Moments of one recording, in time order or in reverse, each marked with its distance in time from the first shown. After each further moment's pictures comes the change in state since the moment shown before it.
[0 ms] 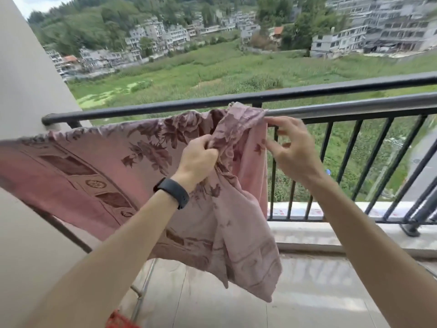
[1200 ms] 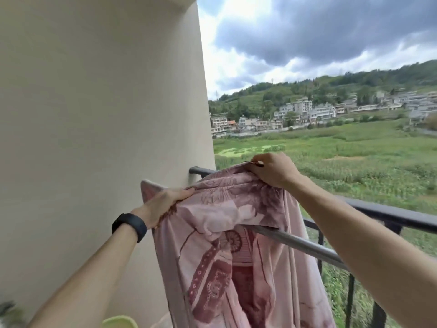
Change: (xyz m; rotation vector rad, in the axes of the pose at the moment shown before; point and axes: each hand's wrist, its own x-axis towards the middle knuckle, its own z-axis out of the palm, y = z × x) left_hand -0.013 0.011 -0.207 -0.292 0.381 -0.300; right_hand 0.259 -0.134 0.154 -0.132 -0.391 -0.652
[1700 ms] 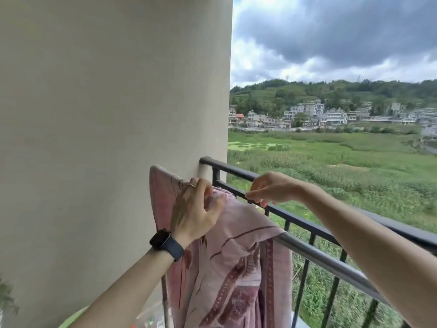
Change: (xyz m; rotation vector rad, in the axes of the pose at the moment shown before) left_hand 0.068 -0.088 -0.010 0.716 0.586 0.585; right_hand 0.045 -0.045 0.083 0.129 -0.710 0.073
